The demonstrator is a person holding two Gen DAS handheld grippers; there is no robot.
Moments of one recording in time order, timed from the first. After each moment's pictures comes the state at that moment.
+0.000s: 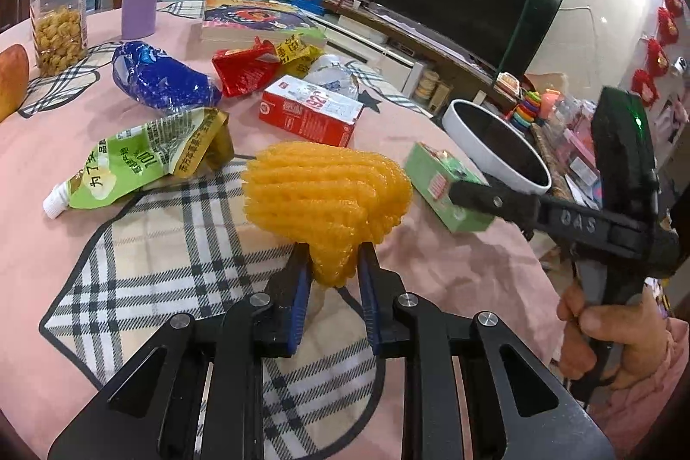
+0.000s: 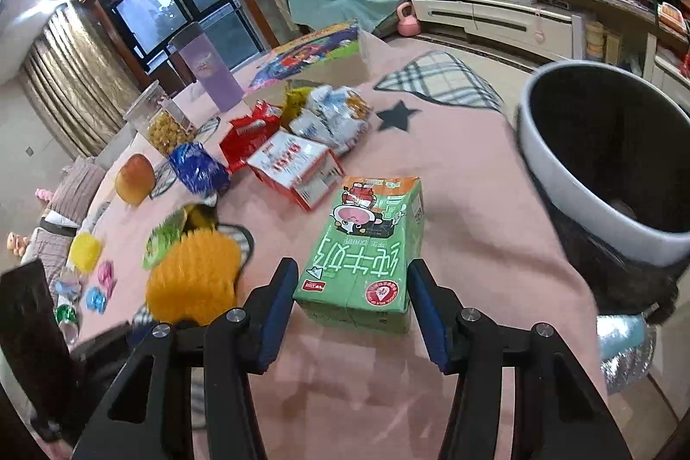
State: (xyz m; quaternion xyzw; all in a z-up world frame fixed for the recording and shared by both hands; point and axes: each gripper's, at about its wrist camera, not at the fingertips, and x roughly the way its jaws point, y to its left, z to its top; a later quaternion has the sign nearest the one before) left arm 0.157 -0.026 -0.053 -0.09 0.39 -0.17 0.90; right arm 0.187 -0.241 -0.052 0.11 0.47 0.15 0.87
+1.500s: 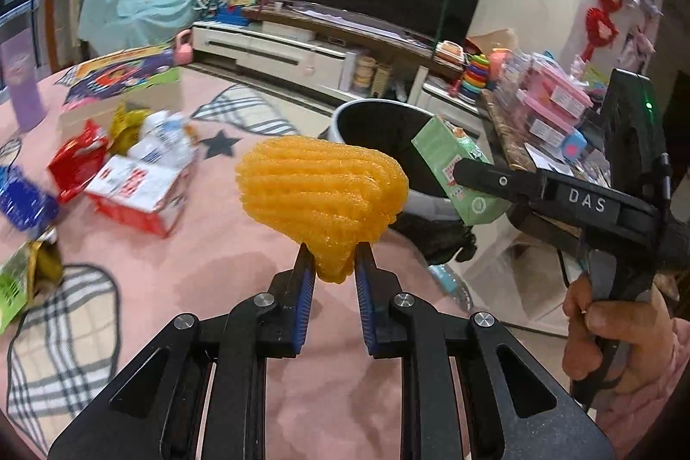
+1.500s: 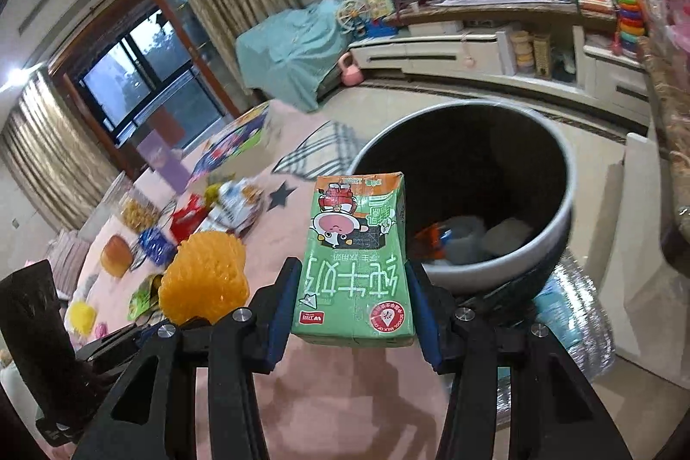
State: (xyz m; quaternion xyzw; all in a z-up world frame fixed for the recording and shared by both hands) left arm 0.192 -0.170 -0.017 0.00 0.37 -0.26 0.89; right arm 0.176 -0.369 -0.015 0.18 0.39 0.06 0.90
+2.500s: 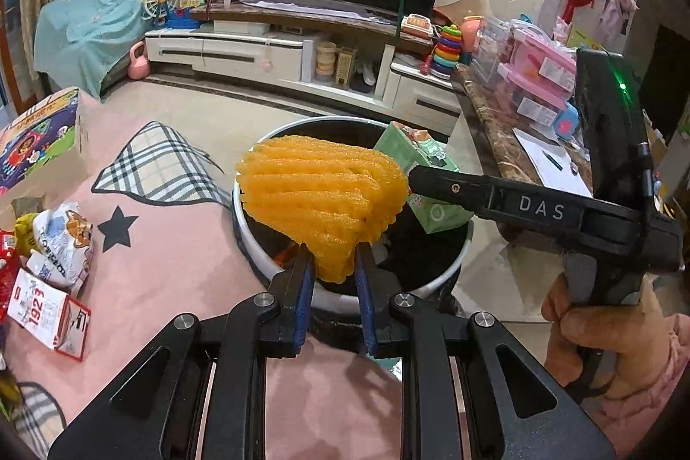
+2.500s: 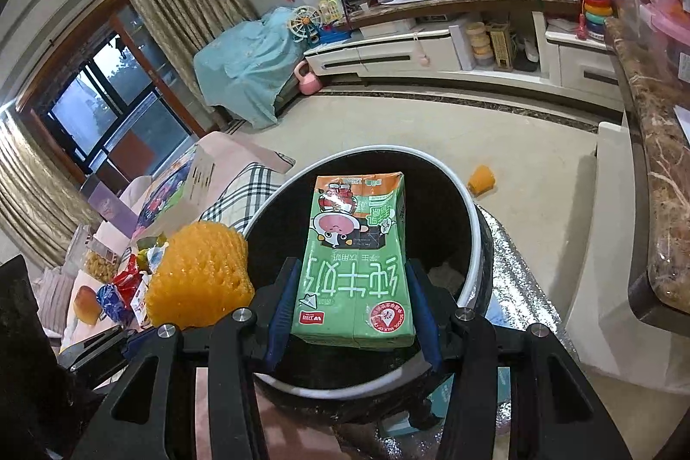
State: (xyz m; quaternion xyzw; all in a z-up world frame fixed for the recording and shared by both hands) left arm 0.254 -0.270 -0.012 0.05 0.39 -0.30 0.87; right arm 0.233 -0.448 -0.031 0.21 0.41 0.02 0.89
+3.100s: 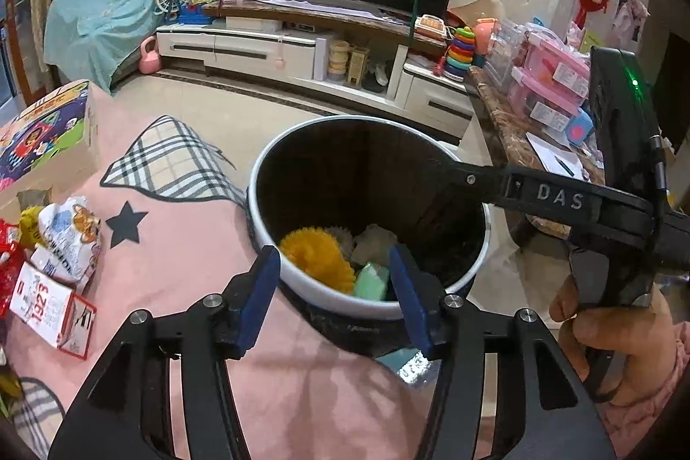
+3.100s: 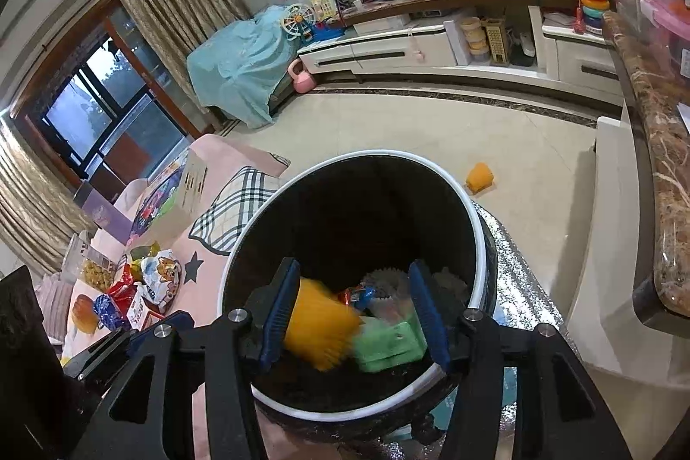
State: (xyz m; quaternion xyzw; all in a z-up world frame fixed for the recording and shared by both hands) left arm 0.256 -0.260 -0.013 0.05 0.39 -0.28 0.88; right arm 0.240 -0.452 -0.030 0.22 0.41 0.01 0.89
